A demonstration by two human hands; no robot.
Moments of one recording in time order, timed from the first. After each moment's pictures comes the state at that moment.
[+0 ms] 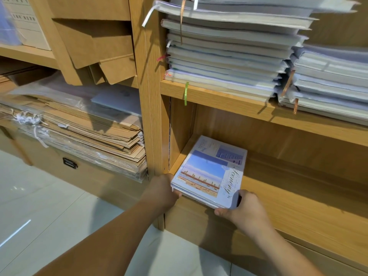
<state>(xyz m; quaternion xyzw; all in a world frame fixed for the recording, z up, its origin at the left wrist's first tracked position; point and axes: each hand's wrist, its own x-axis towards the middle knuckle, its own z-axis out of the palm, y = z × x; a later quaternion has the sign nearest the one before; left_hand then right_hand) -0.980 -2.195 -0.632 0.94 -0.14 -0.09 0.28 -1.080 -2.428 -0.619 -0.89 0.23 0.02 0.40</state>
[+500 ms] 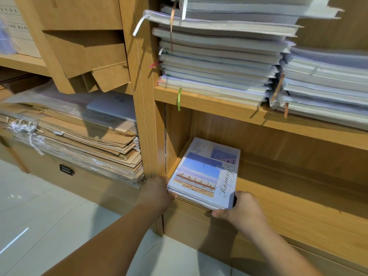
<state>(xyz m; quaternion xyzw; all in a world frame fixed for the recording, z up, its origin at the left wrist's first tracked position) -0.977 -2.196 -0.630 0.95 -0.10 -0.07 0.29 -1.068 -2.435 -0.619 -0.89 0.22 0.03 0.39</state>
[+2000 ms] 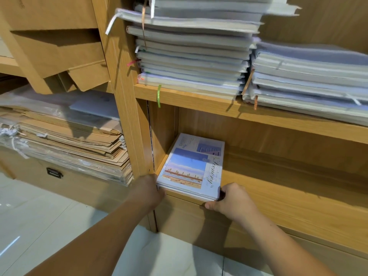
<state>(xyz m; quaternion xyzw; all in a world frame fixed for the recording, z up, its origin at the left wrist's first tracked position) -0.990 -2.199 -0.610 0.96 -0.10 -0.08 0.24 -1.075 -2.444 -0.602 -0.94 0.21 0.06 0.27</state>
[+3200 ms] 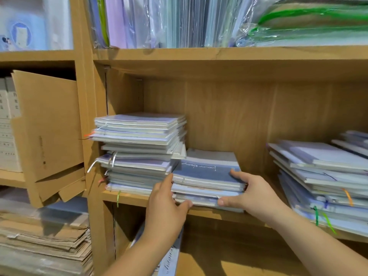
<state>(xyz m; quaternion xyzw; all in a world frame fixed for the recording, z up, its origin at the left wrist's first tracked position) -1.096 -2.342 -0.369 0.81 -0.21 0.16 0.52 -1.172 -2.568 -0.328 -0.91 0.12 -0.23 0.32</state>
